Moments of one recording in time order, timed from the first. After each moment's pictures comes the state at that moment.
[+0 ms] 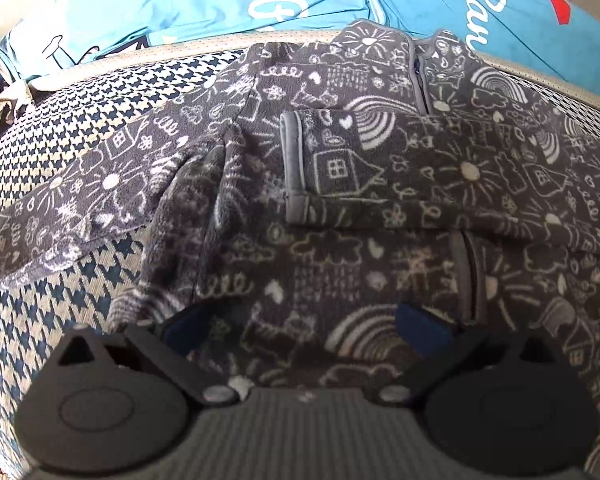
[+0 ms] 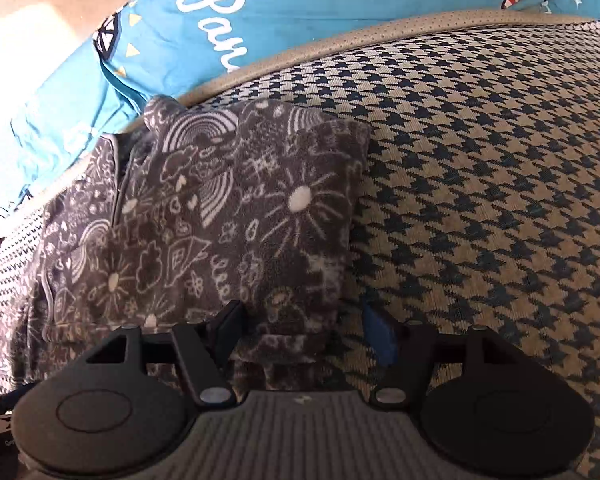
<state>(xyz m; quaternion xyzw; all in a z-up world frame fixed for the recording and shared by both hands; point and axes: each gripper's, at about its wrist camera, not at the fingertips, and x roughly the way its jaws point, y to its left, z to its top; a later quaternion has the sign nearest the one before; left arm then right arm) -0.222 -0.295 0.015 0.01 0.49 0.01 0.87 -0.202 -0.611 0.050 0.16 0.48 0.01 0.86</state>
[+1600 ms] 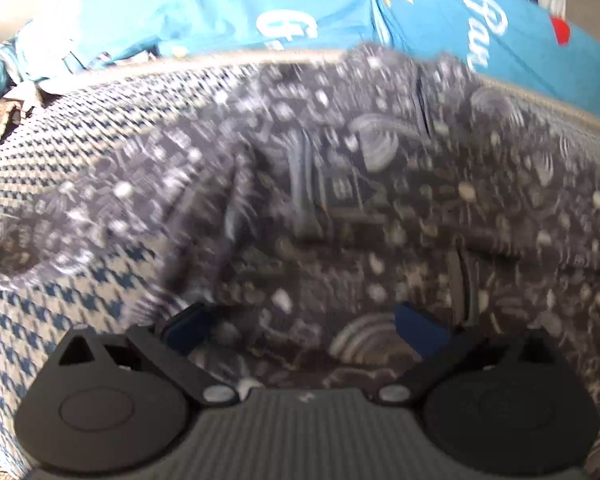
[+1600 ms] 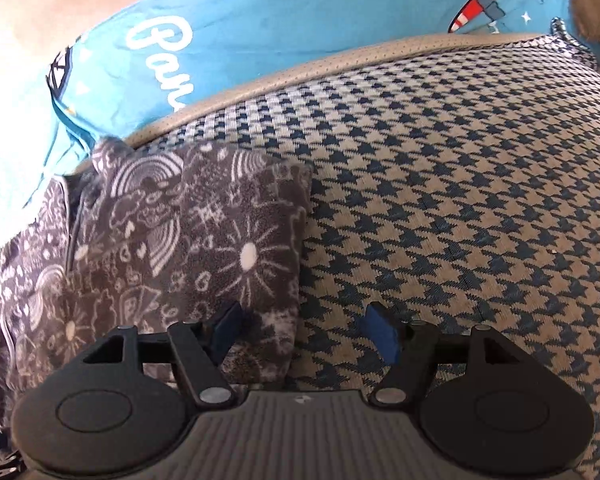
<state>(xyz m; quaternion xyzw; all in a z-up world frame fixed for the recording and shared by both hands) -0.231 -0.286 0.030 0.00 0.46 0.02 0.89 -0.193 -0.620 0.060 0.15 0.45 -0.08 0.88</state>
